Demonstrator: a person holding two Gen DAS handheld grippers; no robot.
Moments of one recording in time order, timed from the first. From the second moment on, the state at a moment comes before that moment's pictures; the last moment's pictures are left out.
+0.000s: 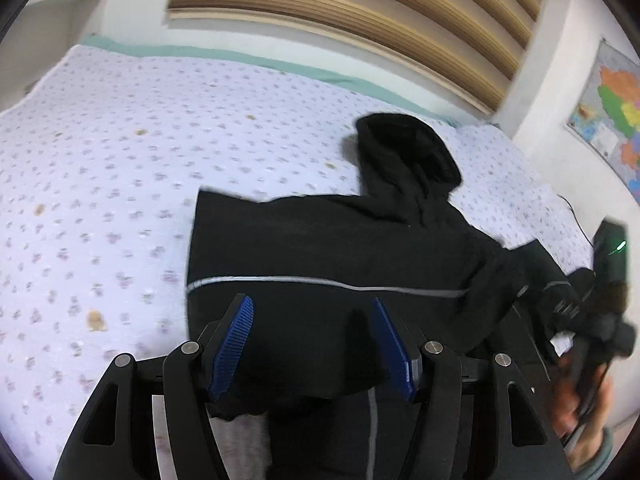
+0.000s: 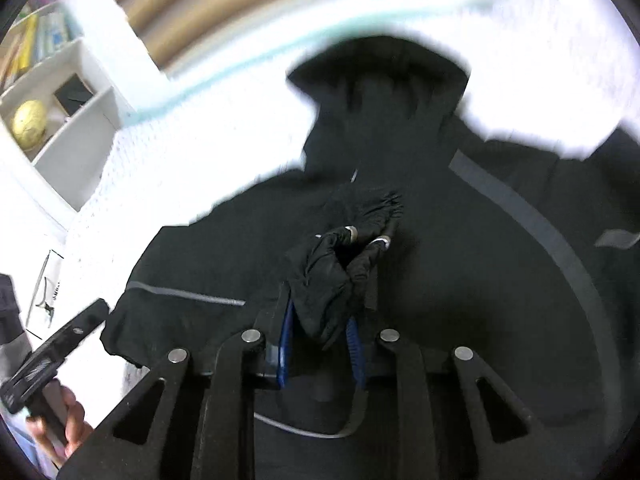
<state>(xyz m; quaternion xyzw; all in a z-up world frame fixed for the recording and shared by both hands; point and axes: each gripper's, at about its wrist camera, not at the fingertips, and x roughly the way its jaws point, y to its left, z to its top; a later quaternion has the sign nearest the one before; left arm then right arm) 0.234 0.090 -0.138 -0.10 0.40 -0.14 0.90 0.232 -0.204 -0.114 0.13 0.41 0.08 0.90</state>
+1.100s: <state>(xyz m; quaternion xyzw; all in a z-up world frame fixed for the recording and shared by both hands) 0.253 -0.047 -0.232 0.01 0.46 -0.21 0.86 0.230 -0.278 -0.199 0.00 0.49 -0.04 0.87</state>
